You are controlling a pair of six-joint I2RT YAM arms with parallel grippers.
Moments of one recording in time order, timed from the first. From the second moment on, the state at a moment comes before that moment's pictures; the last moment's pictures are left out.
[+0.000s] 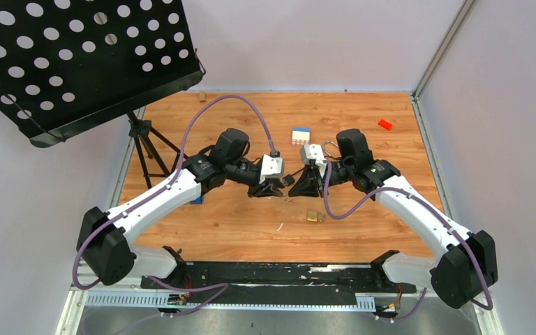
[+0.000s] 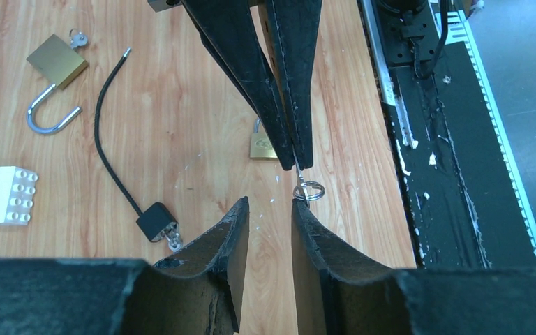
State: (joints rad) left arm -0.72 1.32 1.07 -0.39 0.83 0.58; right arm 0.51 1.21 0.95 -0.39 -1.13 -0.59
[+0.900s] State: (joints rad) left arm -0.72 1.32 1.07 -0.43 0.86 0.61; right arm 0.49 1.21 0.95 -0.35 -1.14 -0.56
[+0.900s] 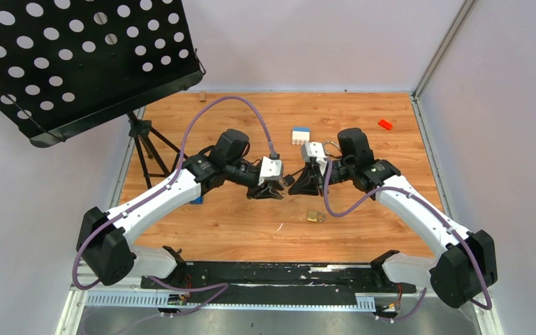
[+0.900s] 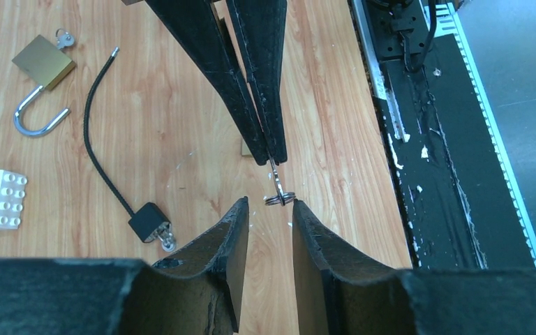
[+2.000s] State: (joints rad) left arm -0.75 1.33 1.09 -0.41 0.84 0.60; right arm 0.49 1.22 0.94 -0.34 -1.14 -0.53
